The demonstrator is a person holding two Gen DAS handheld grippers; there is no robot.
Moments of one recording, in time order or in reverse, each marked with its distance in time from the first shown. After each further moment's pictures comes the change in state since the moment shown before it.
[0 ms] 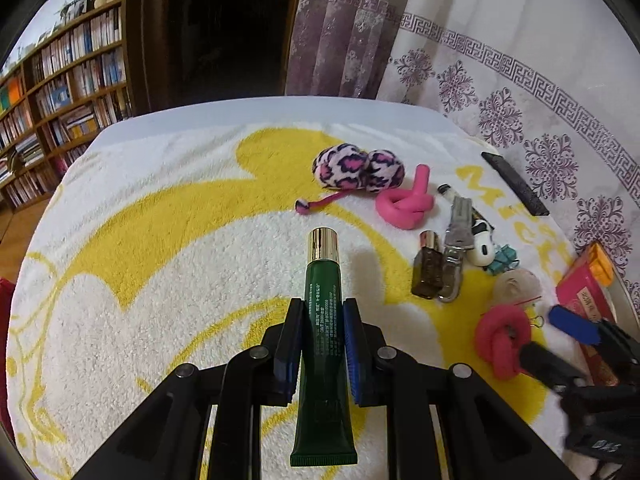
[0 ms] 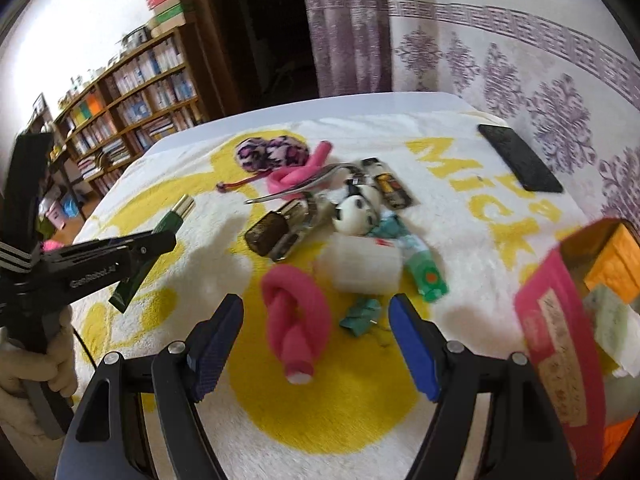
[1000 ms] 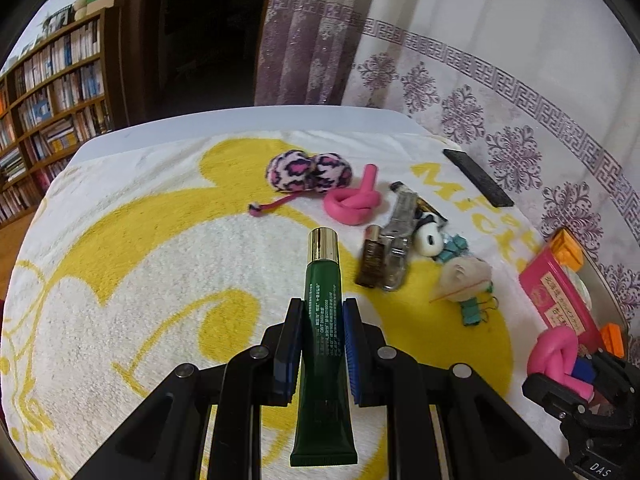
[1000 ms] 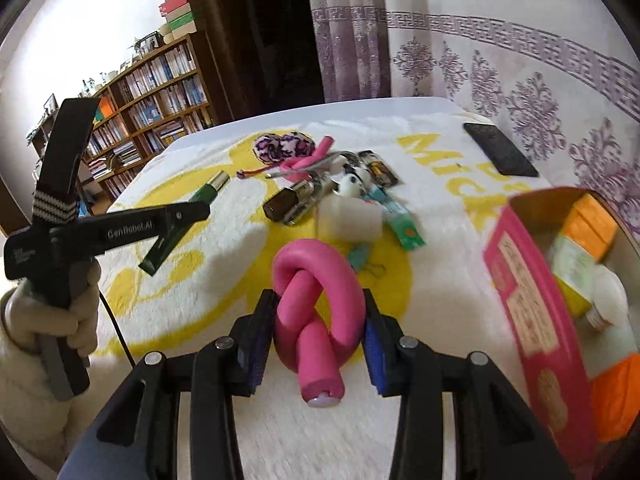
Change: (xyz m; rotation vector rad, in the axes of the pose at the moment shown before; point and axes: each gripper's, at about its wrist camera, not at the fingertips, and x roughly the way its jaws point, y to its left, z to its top) left arm -0.020 -0.033 -0.008 0.055 -0.020 -0.077; right arm -0.058 -0.006 -0.043 0.010 -0.036 0.009
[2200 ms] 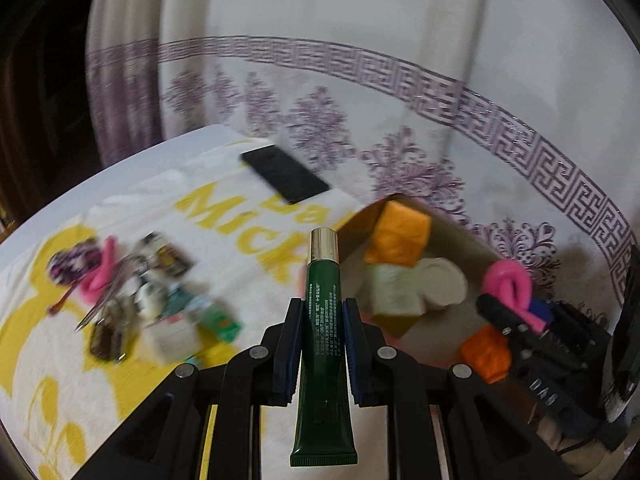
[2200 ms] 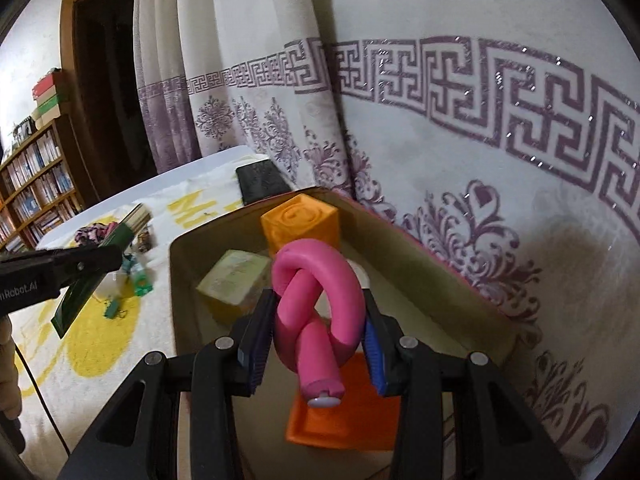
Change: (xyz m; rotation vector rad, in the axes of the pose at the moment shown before) left arm 0.005 -0.240 0.022 0.333 0.025 -0.261; right arm -0.095 -0.174 -0.028 0.262 -0.198 -0.437
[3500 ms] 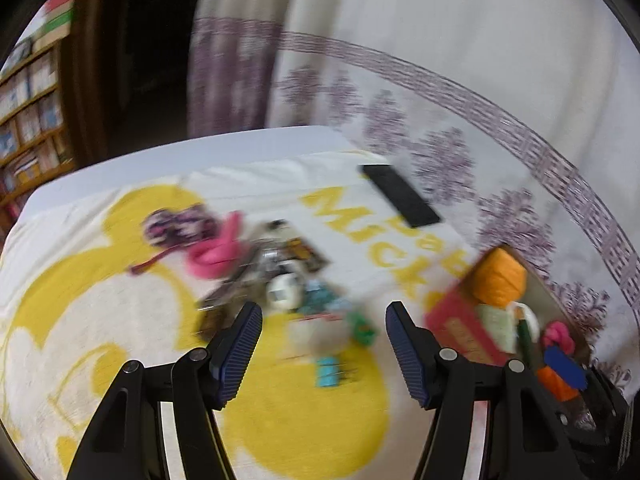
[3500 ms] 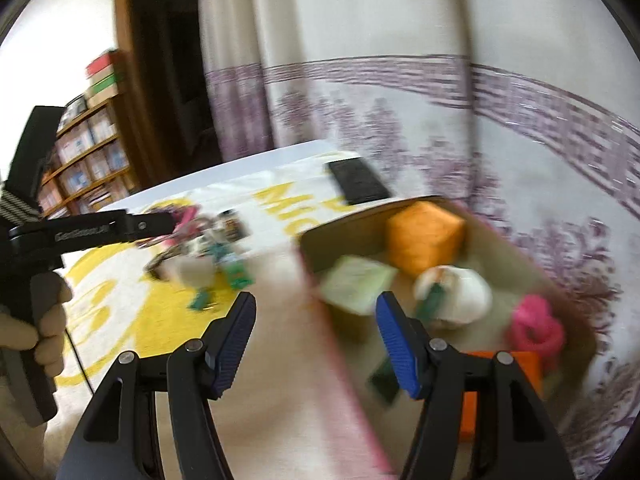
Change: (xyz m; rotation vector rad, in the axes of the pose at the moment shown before) left arm -0.038 0.133 -0.027 -0.290 -0.061 0.195; right arm -0.007 0.092 -0.001 -0.103 0.032 0.224
